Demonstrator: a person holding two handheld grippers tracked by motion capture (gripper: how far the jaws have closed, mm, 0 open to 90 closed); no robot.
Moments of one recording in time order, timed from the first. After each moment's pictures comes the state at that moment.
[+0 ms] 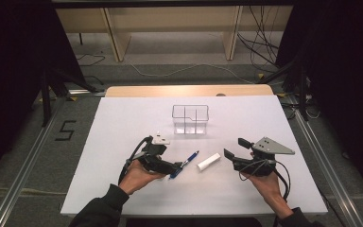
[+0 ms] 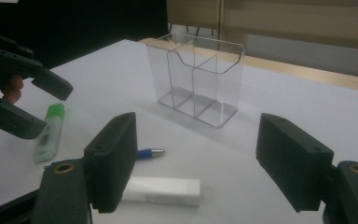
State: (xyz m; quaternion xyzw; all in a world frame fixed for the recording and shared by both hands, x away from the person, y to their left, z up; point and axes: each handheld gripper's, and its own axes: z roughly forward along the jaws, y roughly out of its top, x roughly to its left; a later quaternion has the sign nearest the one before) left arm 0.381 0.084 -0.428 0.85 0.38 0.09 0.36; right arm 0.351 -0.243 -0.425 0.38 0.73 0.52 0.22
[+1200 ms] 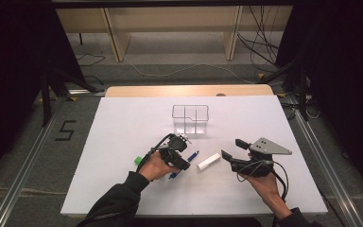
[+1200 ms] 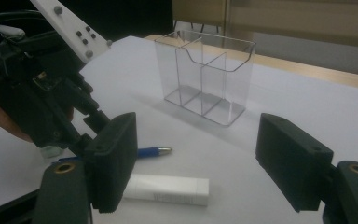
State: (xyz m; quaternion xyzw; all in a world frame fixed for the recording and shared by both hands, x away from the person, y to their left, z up) left arm 0.419 0.031 -0.456 0.90 0.37 0.04 0.22; right arm 0.350 -0.237 -0.426 0.37 0.74 0.52 0.22
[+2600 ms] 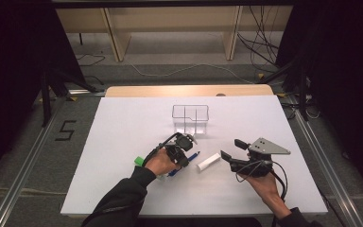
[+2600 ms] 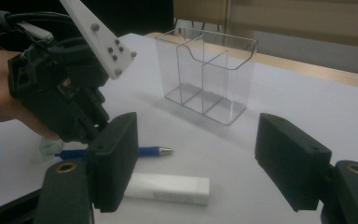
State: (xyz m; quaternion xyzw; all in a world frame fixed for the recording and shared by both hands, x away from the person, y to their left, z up) left arm 0.433 0.014 -0.461 0.93 0.34 0.03 0.16; right arm 0.351 -0.235 -0.427 0.37 0.74 0.52 0.21
